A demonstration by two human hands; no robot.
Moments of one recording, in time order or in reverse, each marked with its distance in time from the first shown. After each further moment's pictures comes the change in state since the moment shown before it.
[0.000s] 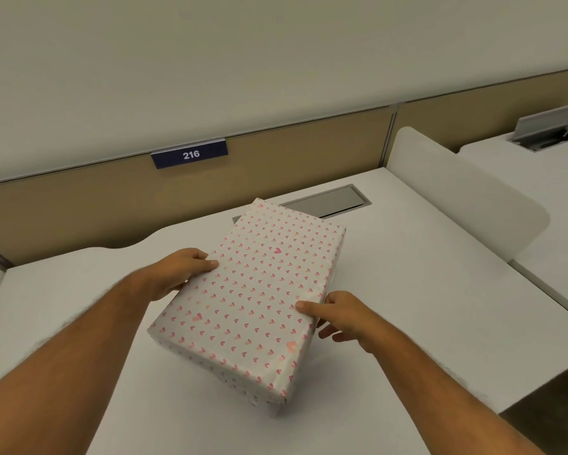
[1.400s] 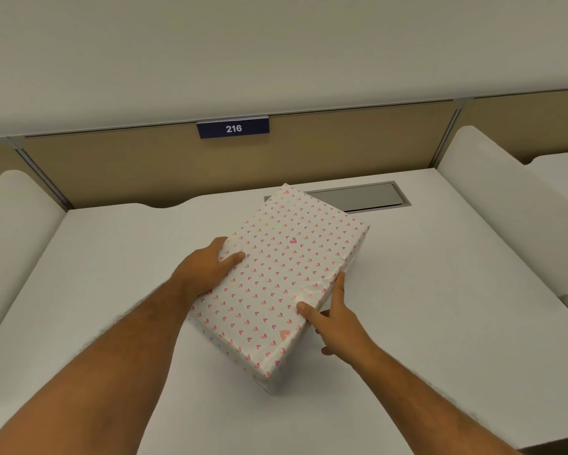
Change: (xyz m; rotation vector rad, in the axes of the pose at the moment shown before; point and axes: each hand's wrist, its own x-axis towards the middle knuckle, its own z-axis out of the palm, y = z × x) left_hand -0.028 -0.035 0.071 0.379 0.365 -0.021; right_hand -0.012 0.018 0.028 -0.025 -0.075 -0.137
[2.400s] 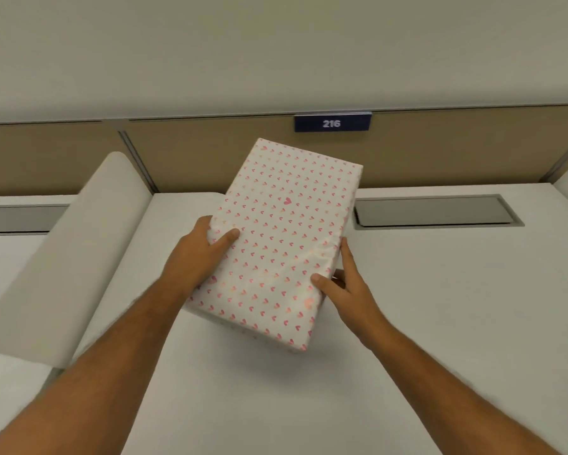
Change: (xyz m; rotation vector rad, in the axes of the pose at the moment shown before) left_hand -0.013 -0.161 -0.132 -0.253 0.326 -0.145; right_hand 0.060 -0.121 0.154 0.133 -0.115 -0.280
